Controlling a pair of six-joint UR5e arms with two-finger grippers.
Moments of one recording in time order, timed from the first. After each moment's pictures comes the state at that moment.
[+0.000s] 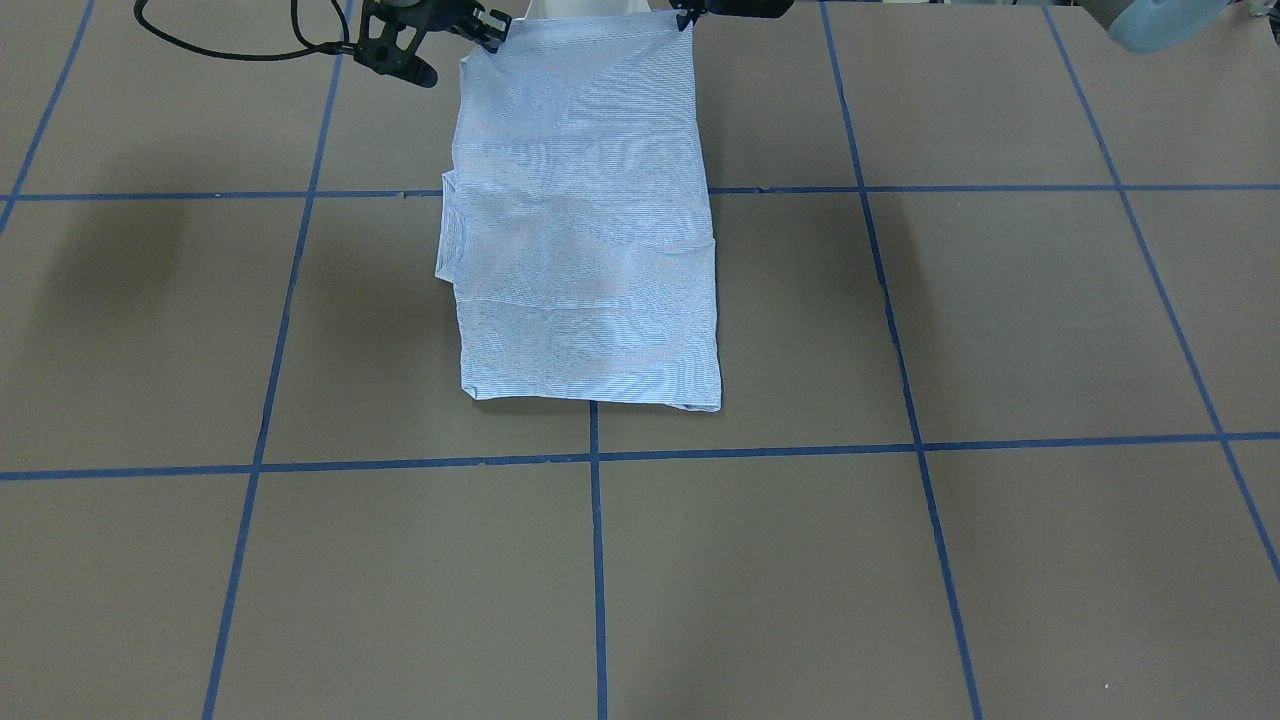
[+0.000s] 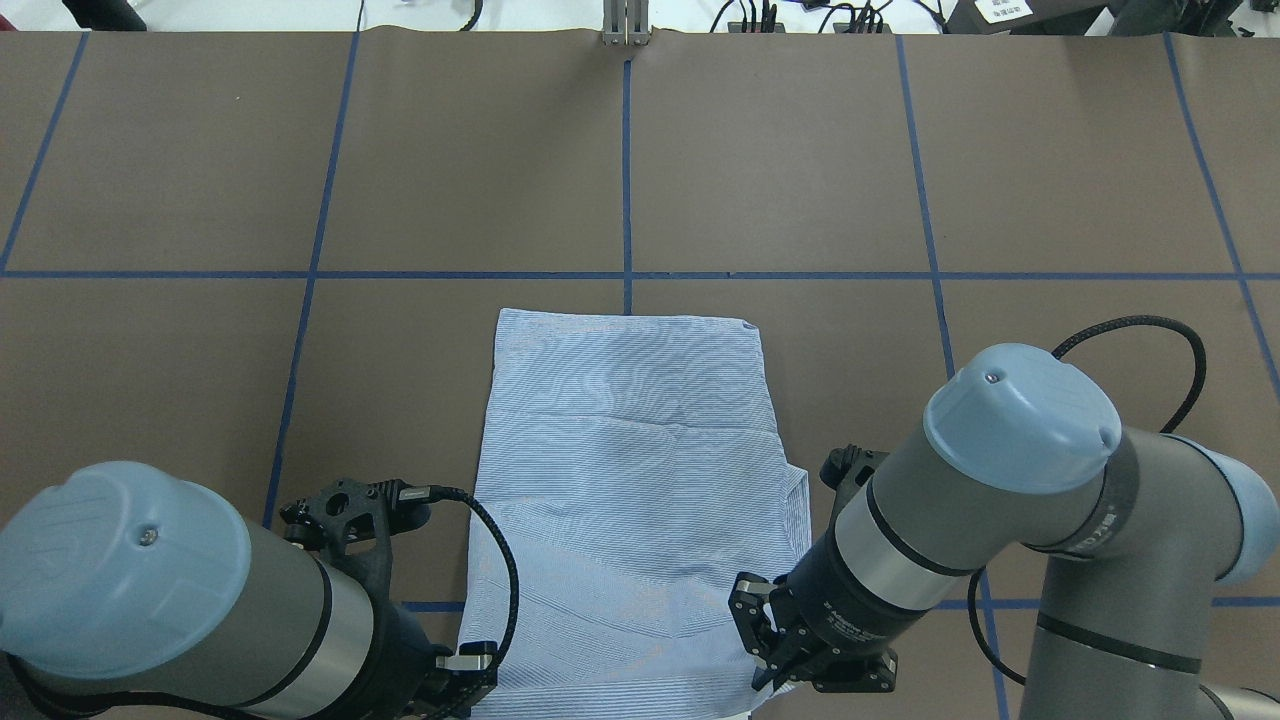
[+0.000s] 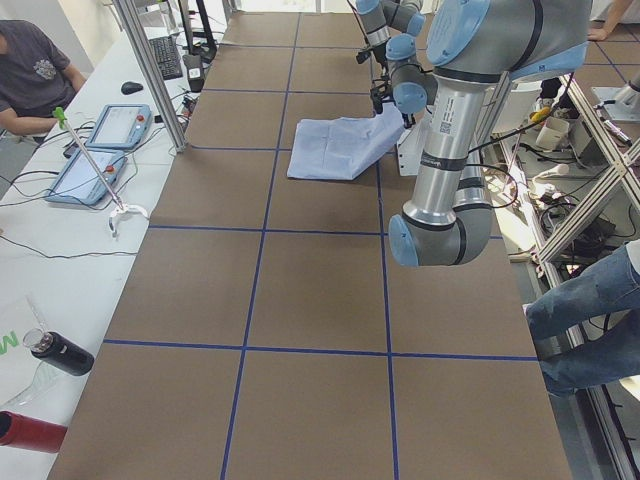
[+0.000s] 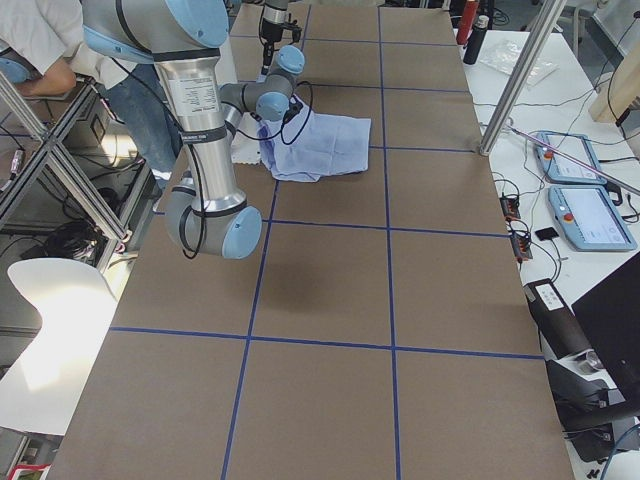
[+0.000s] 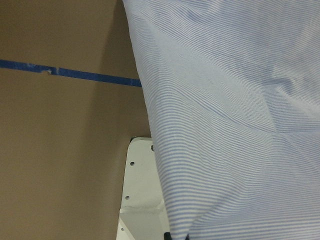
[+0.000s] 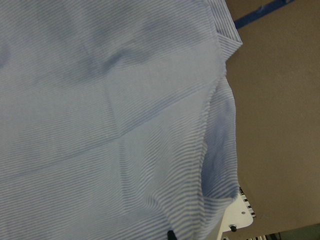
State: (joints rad) left arm -0.24 -1.99 -2.36 -1.37 -1.99 -1.61; right arm 0.38 -1.23 2.20 -1.55 2.33 1.91
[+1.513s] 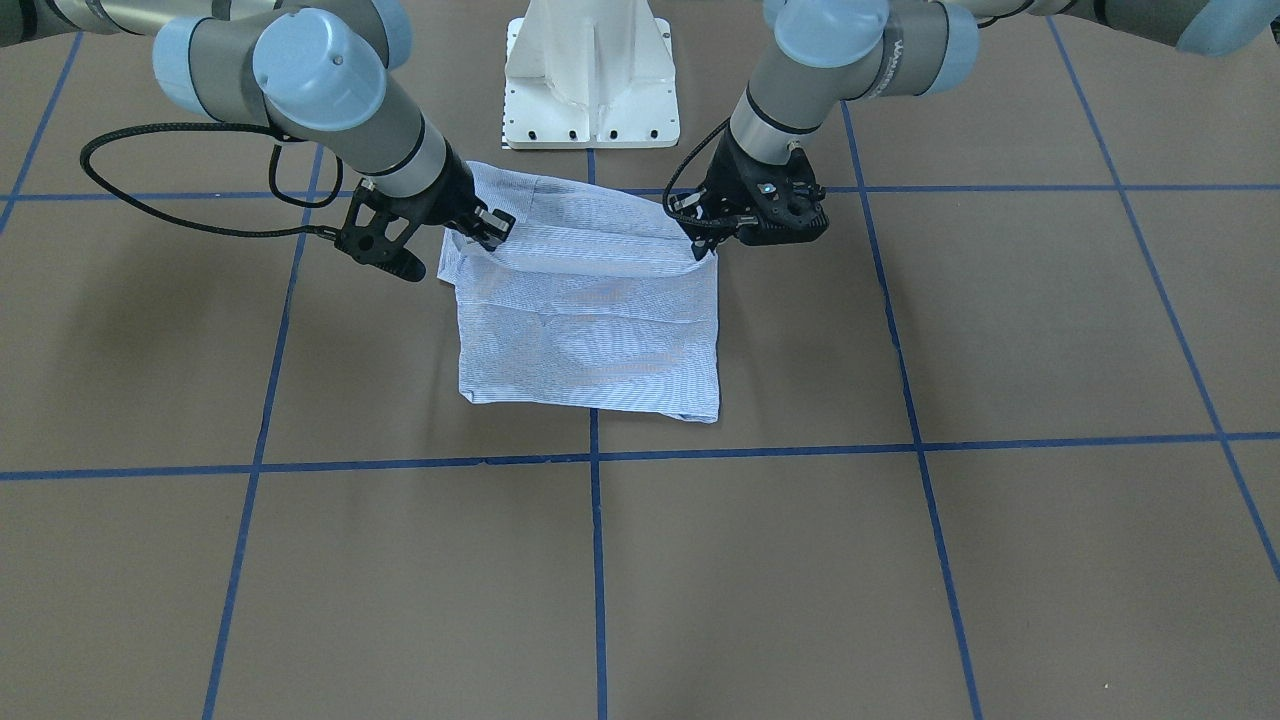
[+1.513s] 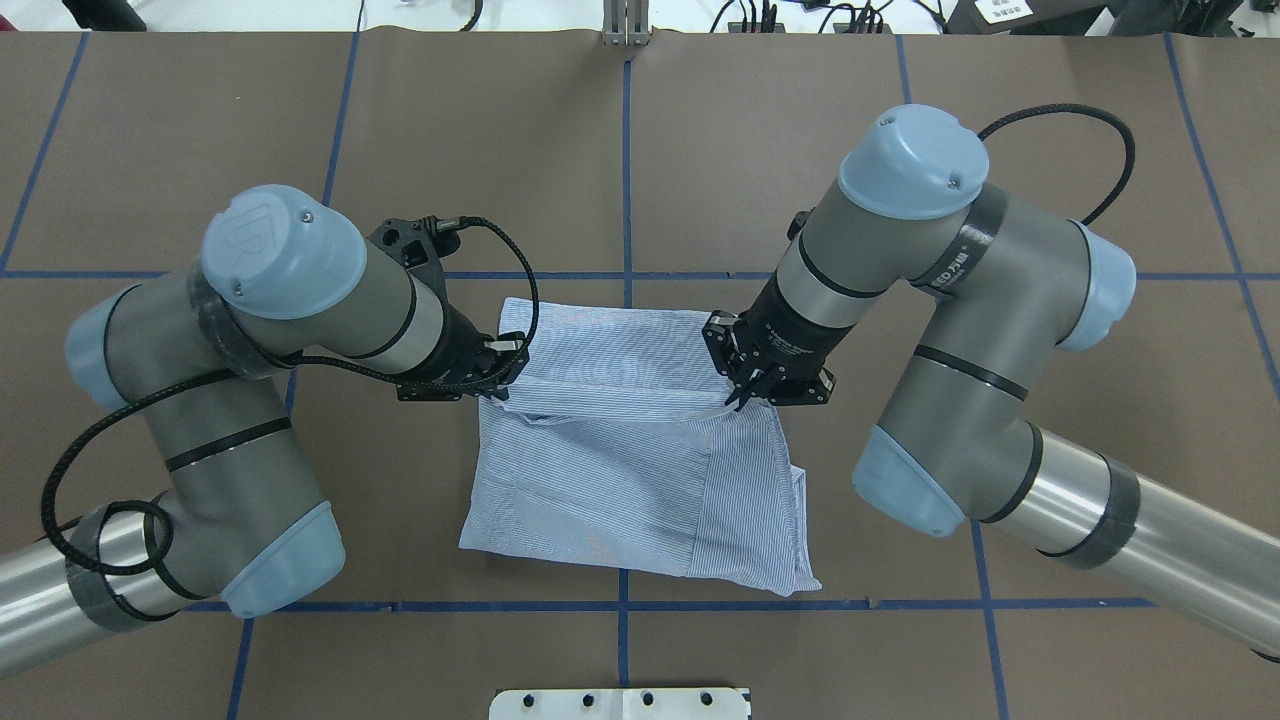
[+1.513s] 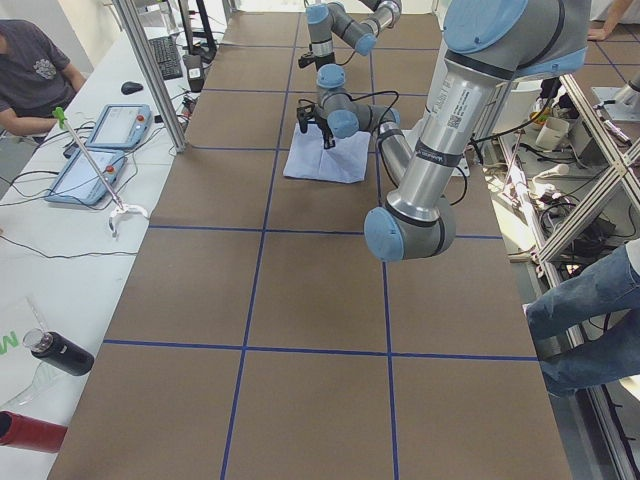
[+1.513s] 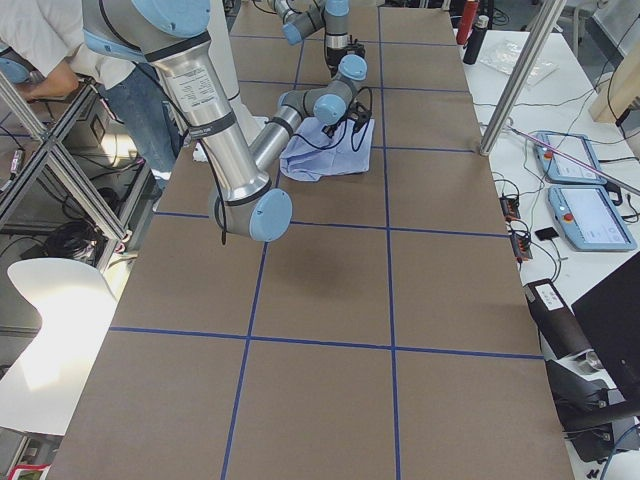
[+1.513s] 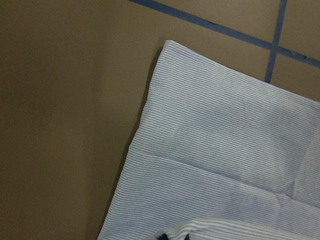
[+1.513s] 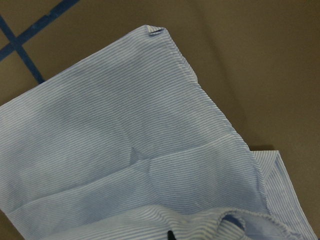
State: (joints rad) left arm -0.58 -2.09 -1.86 -1.74 -2.00 -1.48; right arm 0.65 -1.01 1.80 -1.54 2.28 1.68
